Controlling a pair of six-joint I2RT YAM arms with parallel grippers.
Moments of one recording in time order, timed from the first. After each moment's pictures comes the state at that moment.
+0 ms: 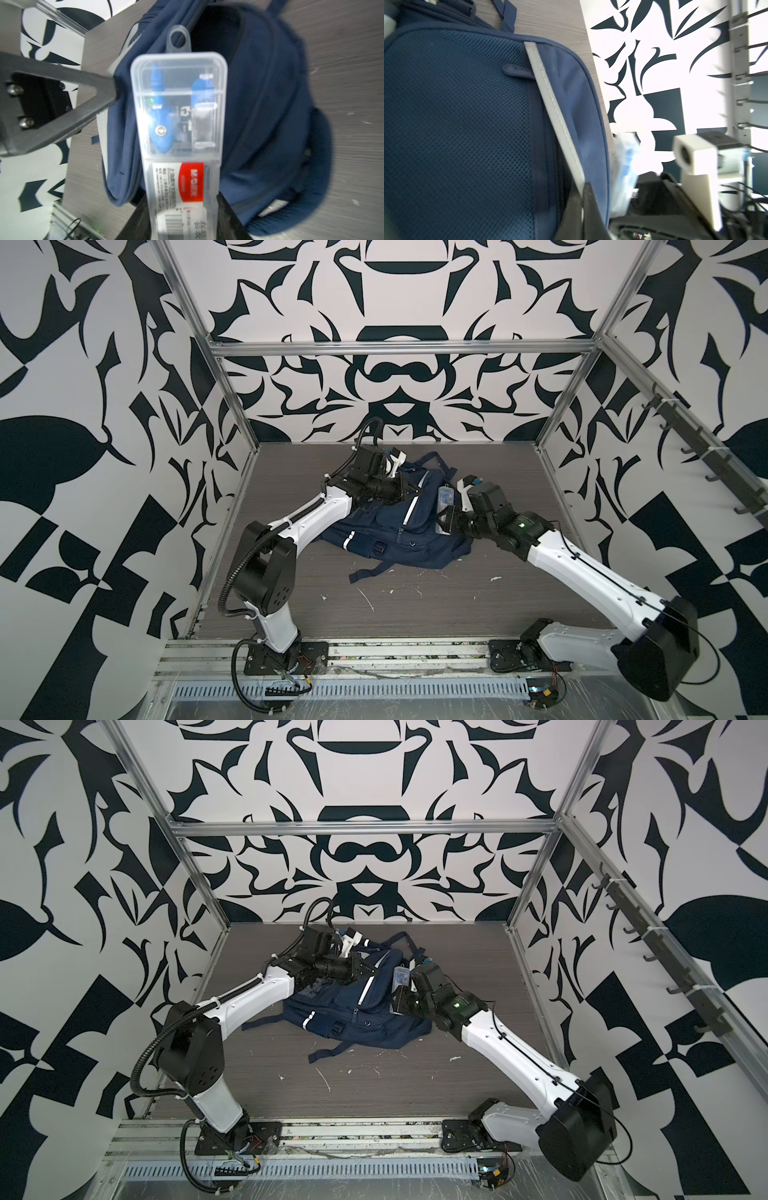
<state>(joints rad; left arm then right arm) -0.58 1.73 1.36 -0.19 0.70 -0.75 0.58 1.24 1.00 -0.52 -0.12 0.74</state>
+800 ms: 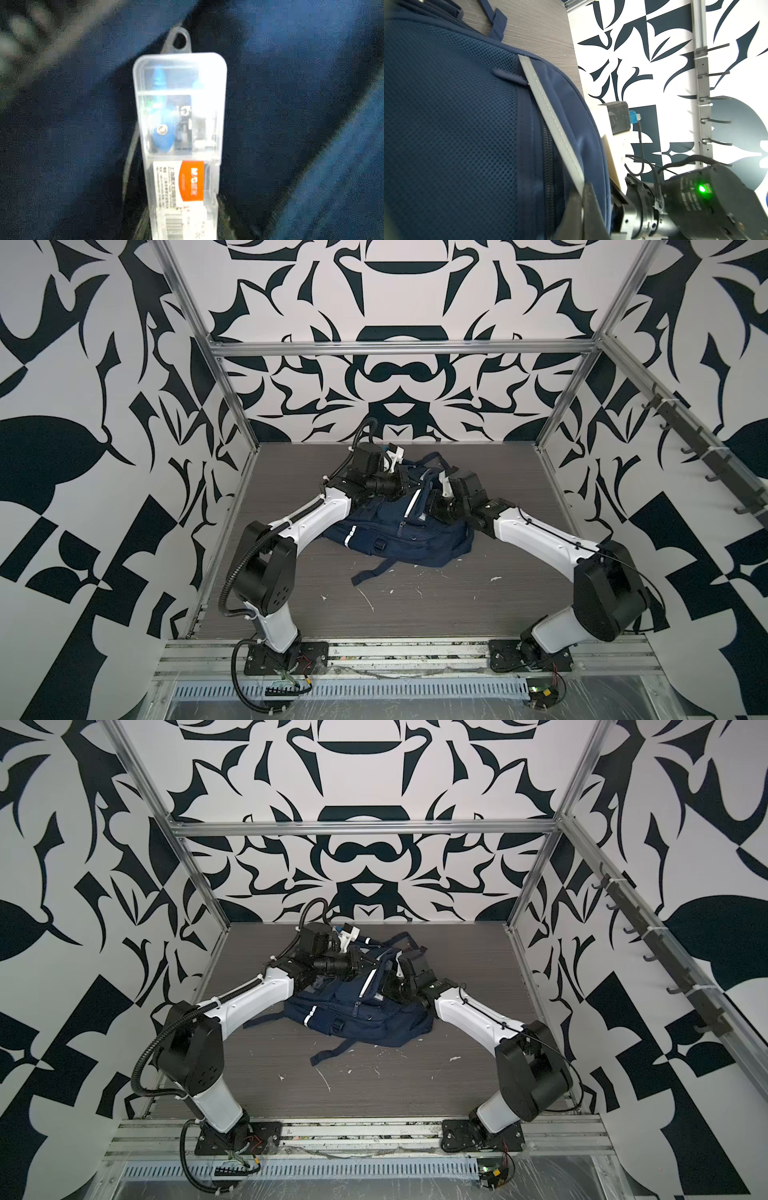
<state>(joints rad) -0.57 1.73 1.33 -0.05 0.72 -0.91 0.52 1.52 1.04 -0.19 -0.30 0.90</state>
